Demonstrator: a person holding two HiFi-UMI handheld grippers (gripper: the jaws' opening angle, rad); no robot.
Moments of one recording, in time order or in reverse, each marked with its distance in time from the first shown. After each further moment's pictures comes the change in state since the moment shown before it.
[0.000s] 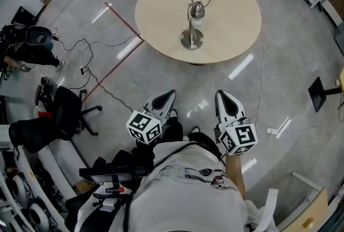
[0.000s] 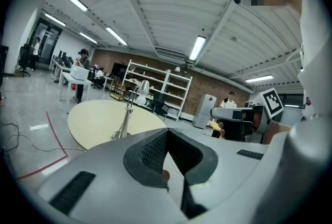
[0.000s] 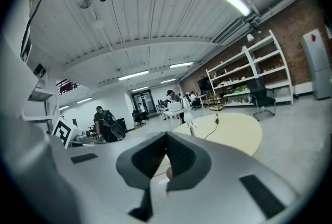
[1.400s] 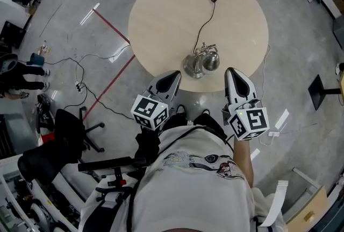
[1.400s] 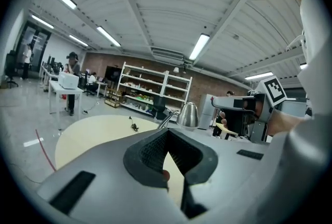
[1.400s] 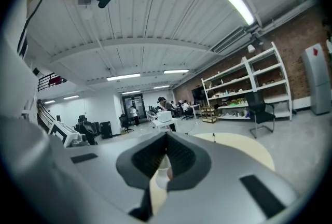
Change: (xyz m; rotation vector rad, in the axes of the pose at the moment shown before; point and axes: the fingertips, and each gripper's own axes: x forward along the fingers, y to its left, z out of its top) left arm 0.181 0.175 0.117 0.062 0.009 -0.036; right arm 0.233 -0.096 0.109 -0.060 -0.058 -0.097
